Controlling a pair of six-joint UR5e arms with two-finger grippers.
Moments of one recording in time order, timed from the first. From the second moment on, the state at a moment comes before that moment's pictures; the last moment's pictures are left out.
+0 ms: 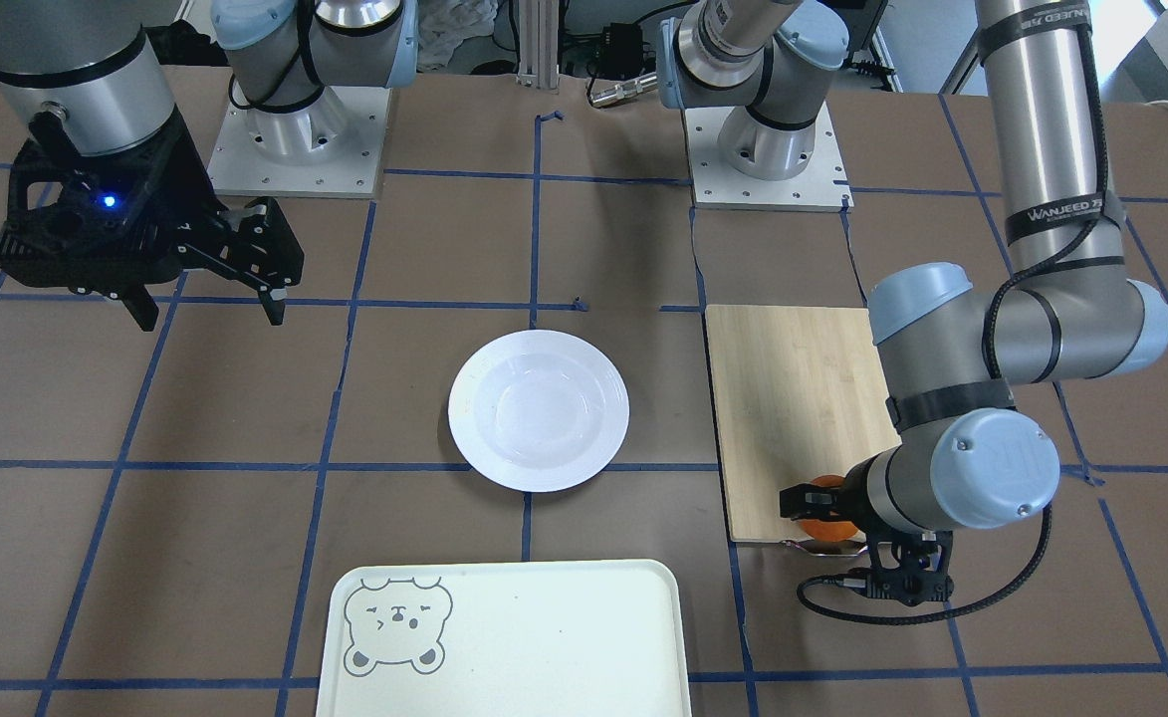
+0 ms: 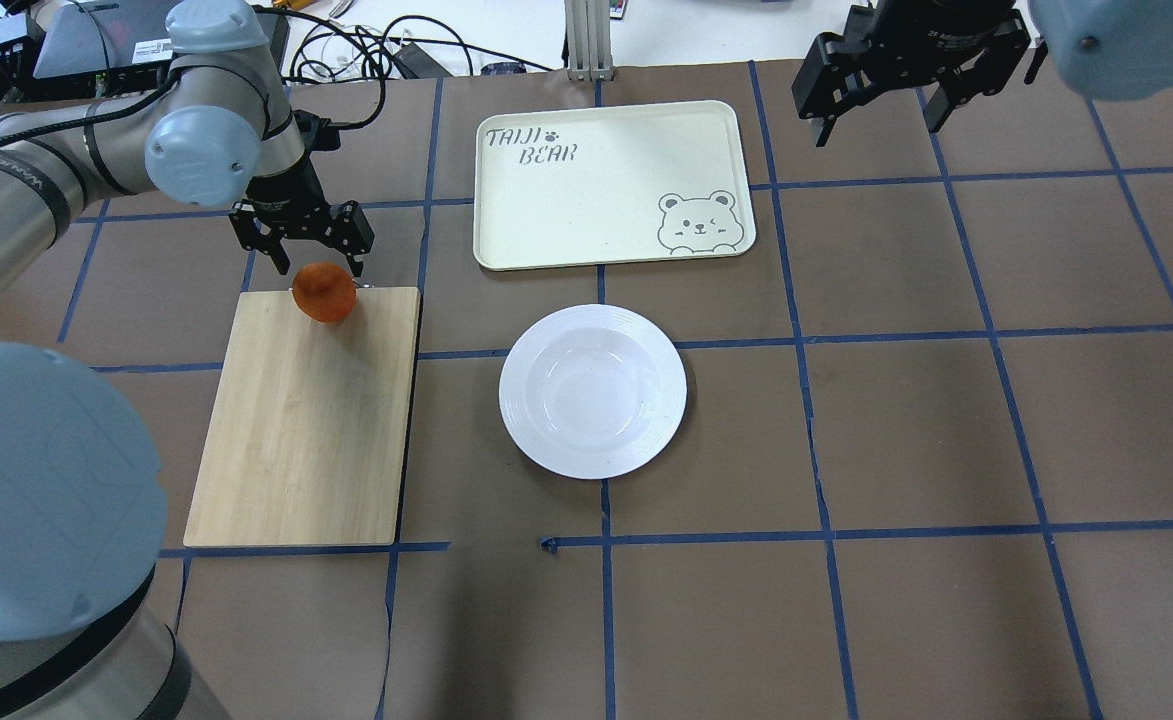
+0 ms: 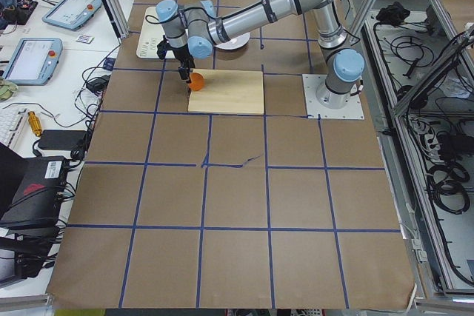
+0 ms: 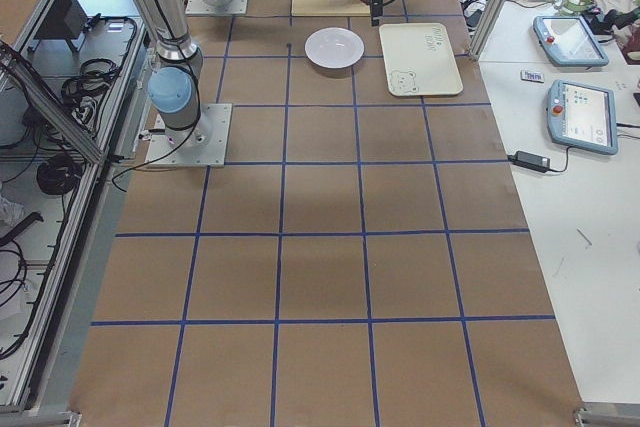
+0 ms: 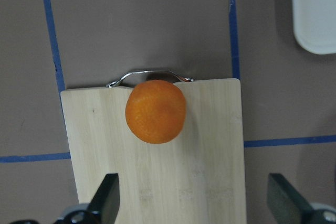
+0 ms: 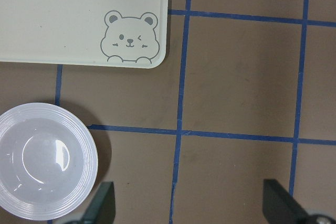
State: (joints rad) left arm -1.45 -2.15 -1.46 -1.34 1.64 0.17; right arm 1.59 -1.47 1.44 -1.68 -1.58 -0.07
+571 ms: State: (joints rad) left arm -1.45 -2.18 -1.46 -1.37 1.68 0.17; right arm 1.59 -1.47 1.44 -1.68 -1.58 -0.07
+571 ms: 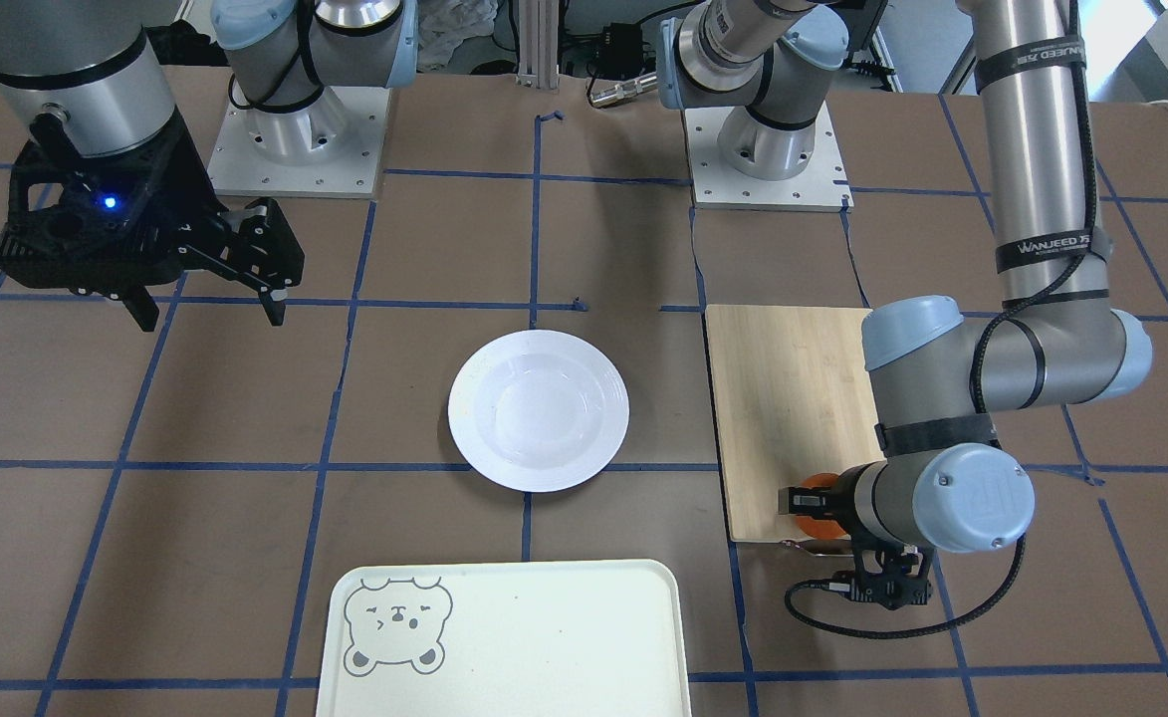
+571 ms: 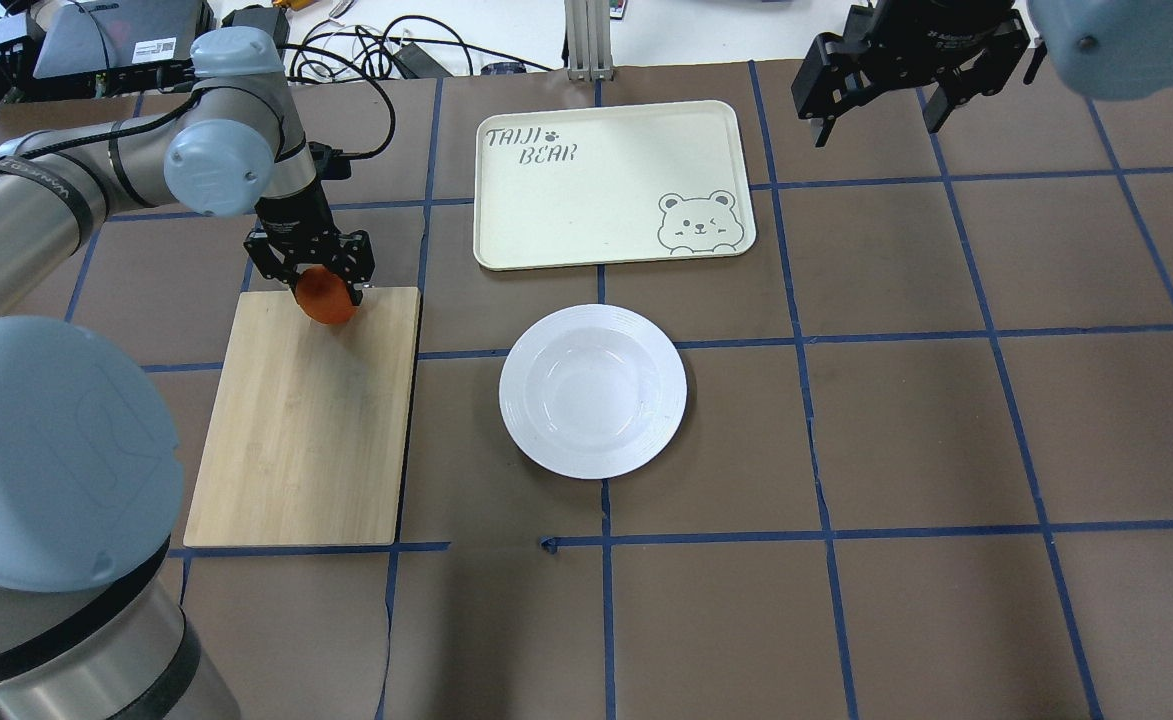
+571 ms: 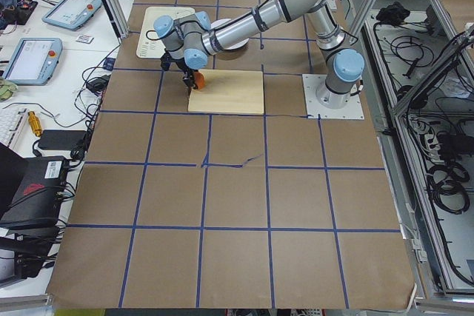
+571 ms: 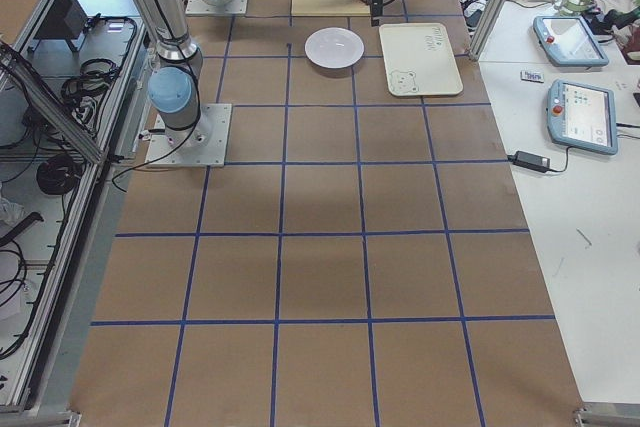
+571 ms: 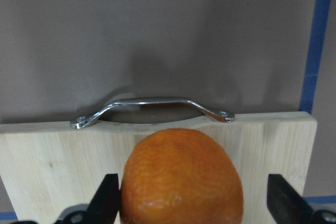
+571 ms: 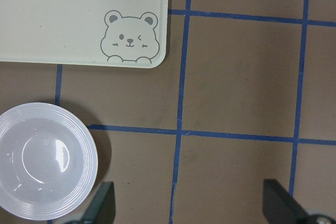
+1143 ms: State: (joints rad) left arm -1.51 -2.07 -1.46 -1.44 1.54 0.09; right arm 1.59 -1.46 1.44 -1.68 -1.58 -0.07
